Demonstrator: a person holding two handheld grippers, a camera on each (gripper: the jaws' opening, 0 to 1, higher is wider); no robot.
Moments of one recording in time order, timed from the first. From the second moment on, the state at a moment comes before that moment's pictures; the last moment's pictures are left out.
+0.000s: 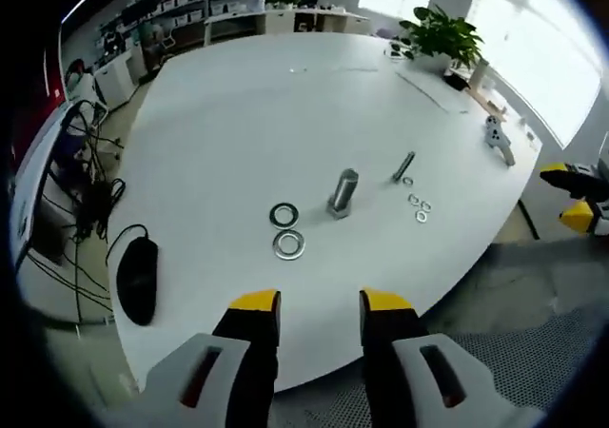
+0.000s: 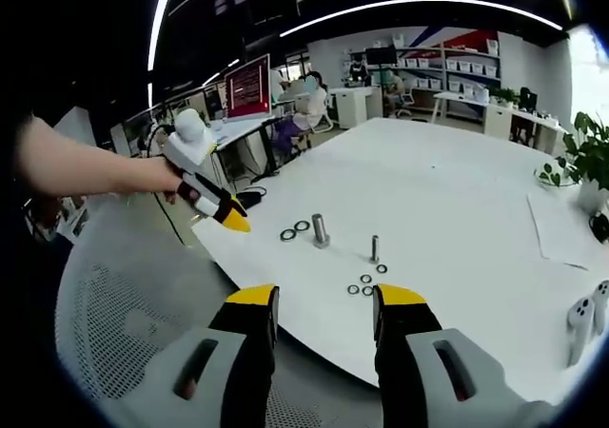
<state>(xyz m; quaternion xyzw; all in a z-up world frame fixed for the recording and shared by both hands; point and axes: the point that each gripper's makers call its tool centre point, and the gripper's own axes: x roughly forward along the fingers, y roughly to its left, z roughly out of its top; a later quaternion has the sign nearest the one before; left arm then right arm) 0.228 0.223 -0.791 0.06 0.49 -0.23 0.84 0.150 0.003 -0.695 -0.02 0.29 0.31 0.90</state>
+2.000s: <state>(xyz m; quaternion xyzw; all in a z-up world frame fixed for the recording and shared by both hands) 0.281 0.210 -0.868 0.19 0.61 -0.24 0.74 0.154 -0.003 -0.690 -0.02 0.28 0.30 0.91</state>
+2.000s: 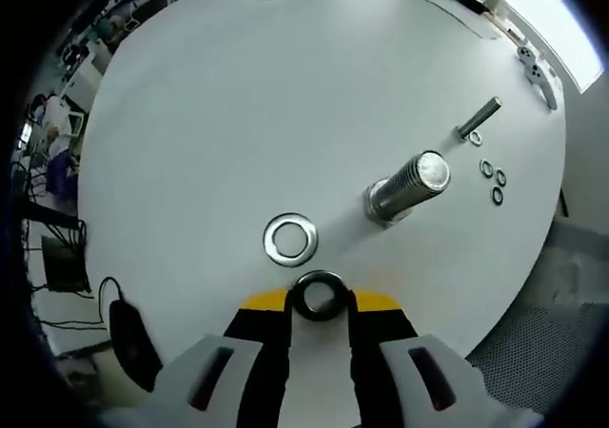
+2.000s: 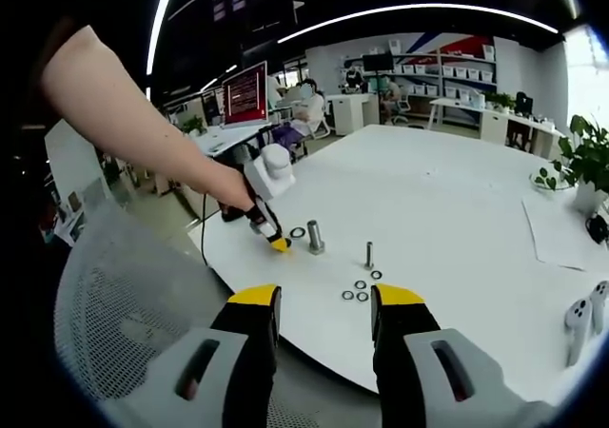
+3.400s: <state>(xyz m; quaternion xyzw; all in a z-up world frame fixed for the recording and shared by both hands) 0.276 0.212 -0.867 0.24 0.60 -0.29 0.70 0.153 -0.002 -0.694 -0.03 0.29 0.31 0.91</state>
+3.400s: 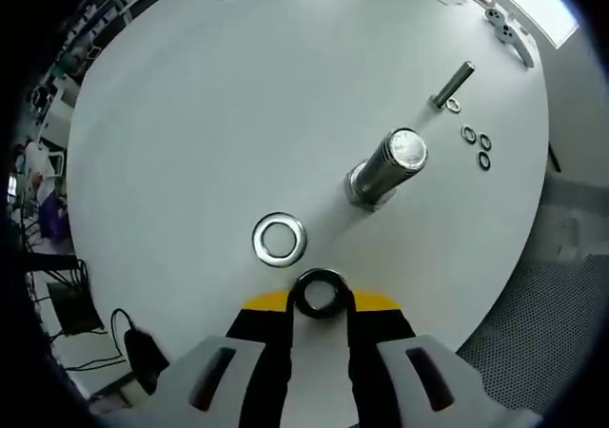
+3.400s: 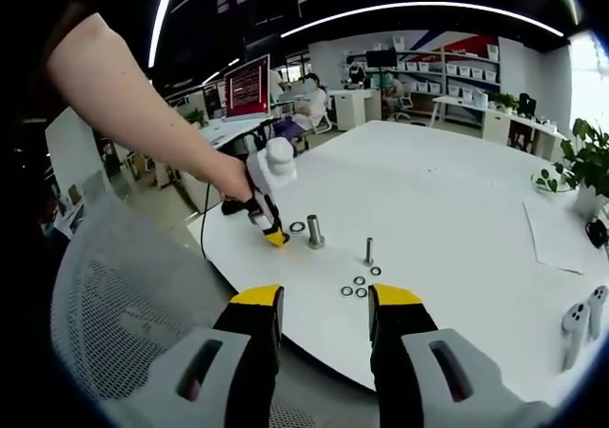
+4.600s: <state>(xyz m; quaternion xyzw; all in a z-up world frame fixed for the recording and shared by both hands) 0.302 0.165 -0.789 0.24 0.52 -0.37 0.73 0.151 -0.002 -0.696 -0.04 0.29 0.31 0.91</state>
